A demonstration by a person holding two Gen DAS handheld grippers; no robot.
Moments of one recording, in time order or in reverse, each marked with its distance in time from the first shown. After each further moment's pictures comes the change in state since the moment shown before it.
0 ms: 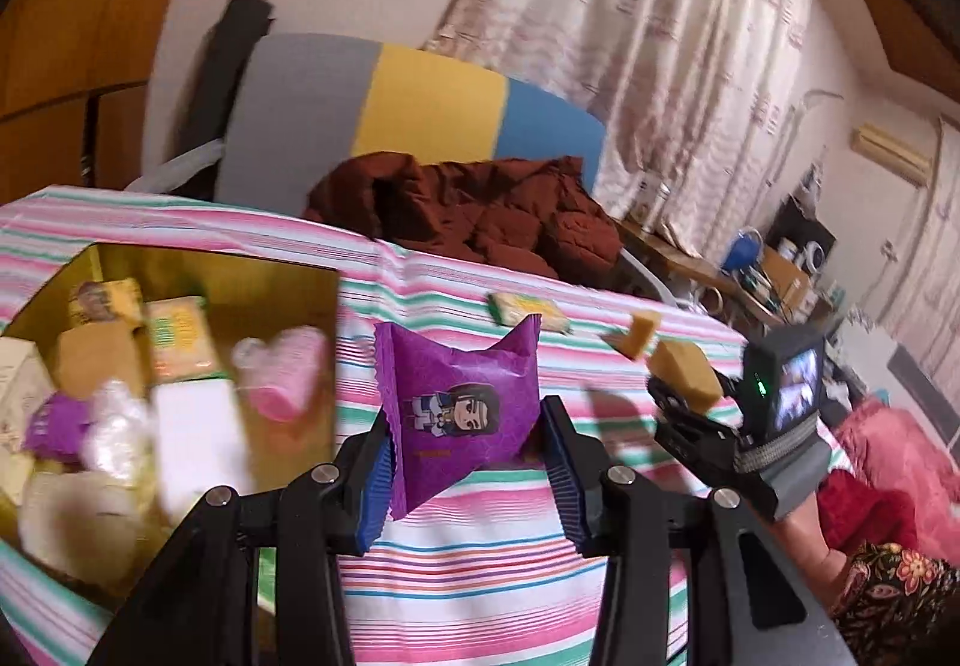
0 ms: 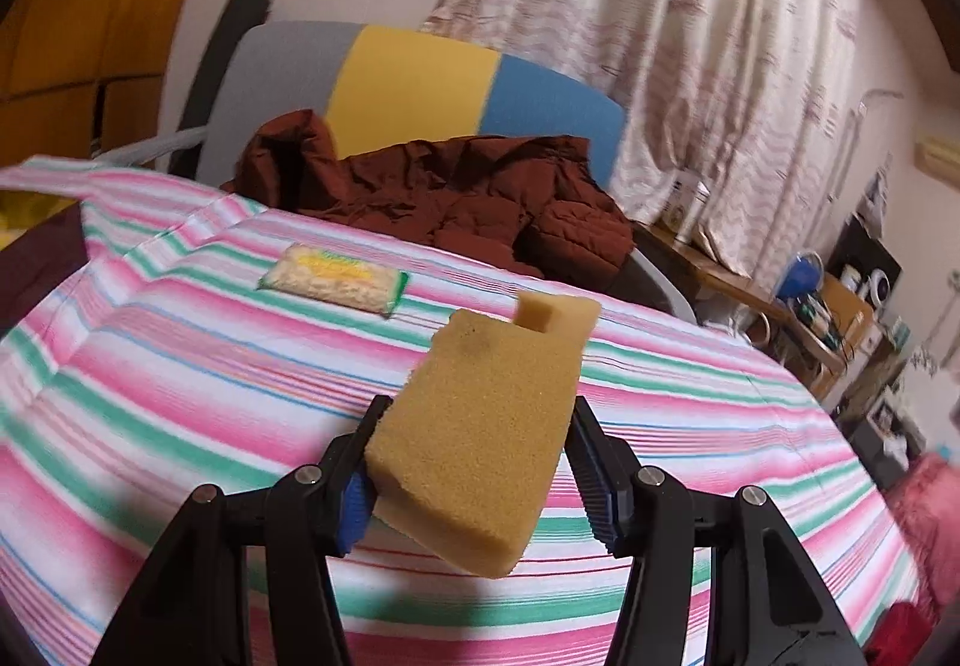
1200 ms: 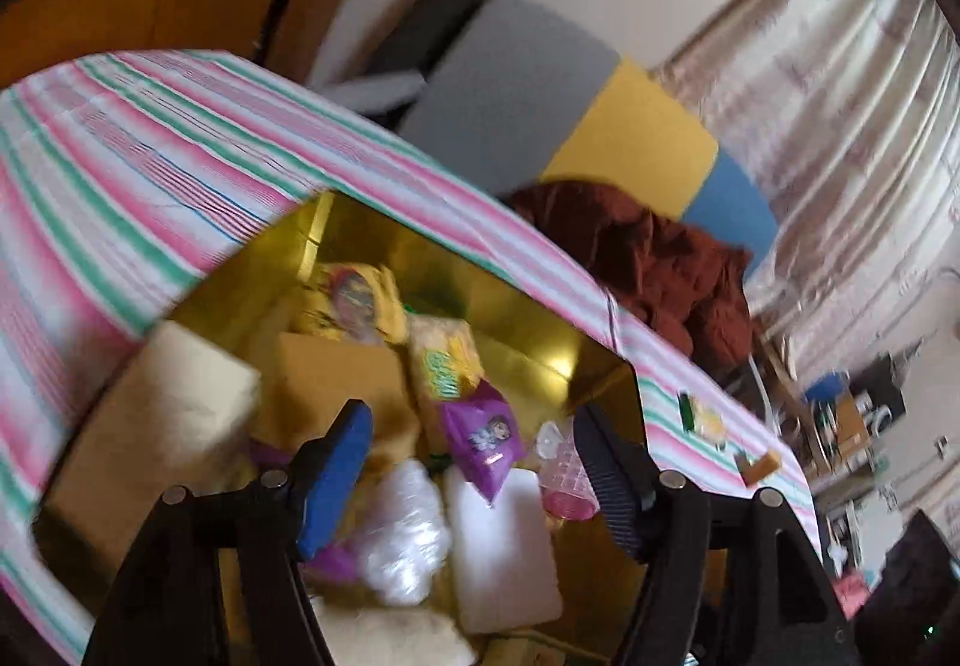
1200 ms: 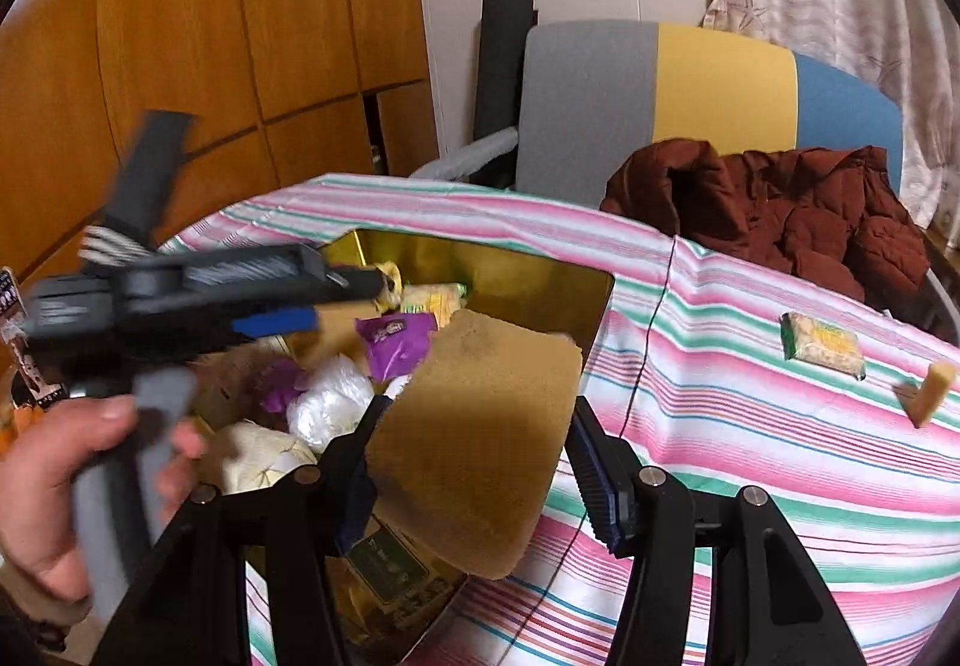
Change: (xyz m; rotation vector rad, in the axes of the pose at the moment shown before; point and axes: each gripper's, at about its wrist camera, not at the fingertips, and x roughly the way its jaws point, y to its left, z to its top) left arm -0.007 0.179 0.034 -0.410 0.028 0.208; right arm -0.097 0.217 0.090 0.033 0.084 0.676
